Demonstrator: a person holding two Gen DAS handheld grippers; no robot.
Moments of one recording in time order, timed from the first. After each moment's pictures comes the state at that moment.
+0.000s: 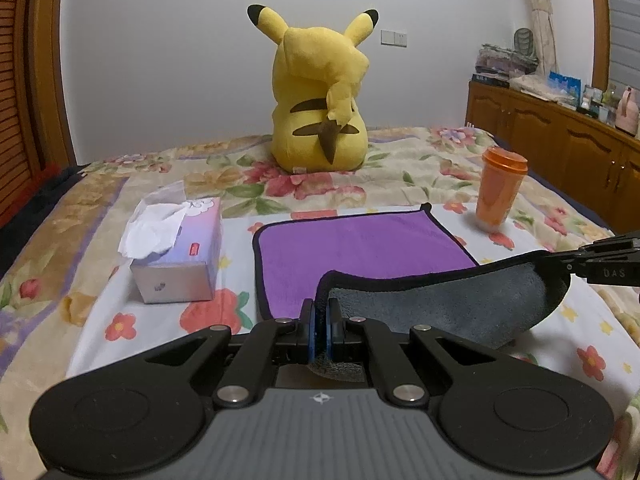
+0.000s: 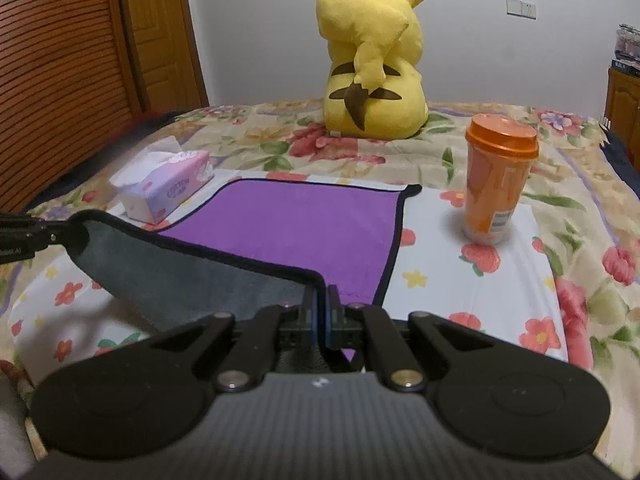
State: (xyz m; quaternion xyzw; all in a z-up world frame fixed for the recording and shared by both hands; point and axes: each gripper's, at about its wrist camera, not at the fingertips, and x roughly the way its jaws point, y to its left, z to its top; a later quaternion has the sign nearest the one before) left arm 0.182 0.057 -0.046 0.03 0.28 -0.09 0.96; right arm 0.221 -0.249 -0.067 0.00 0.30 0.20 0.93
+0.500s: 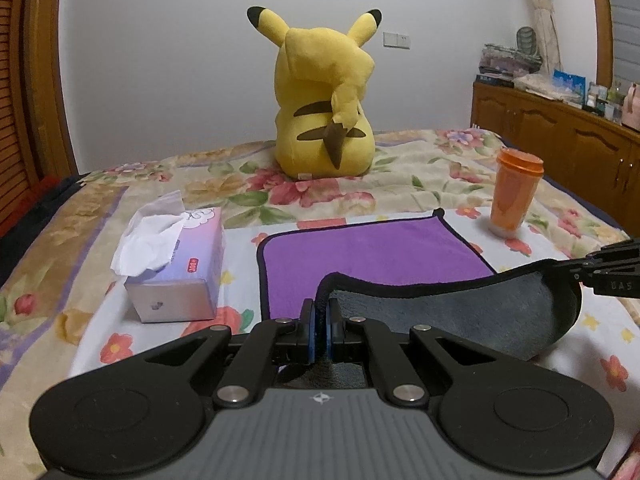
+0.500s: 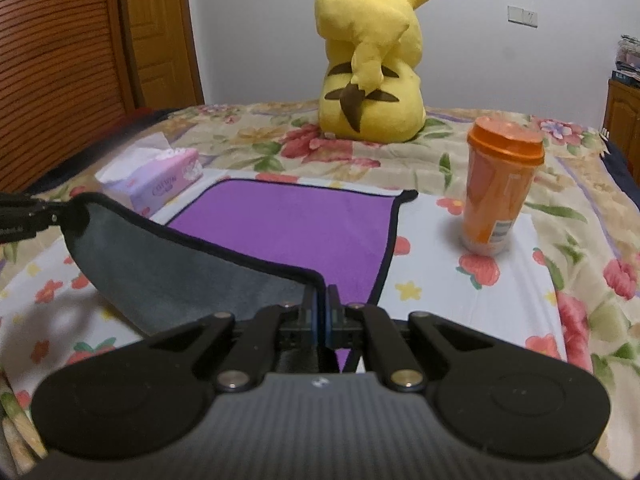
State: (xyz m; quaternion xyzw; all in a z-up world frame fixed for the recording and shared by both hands) left arm 0.209 0.057 -0.056 0.04 0.27 -0.09 0.96; right arm 0.239 -0.248 -0.079 -0.02 0.29 0.20 0.94
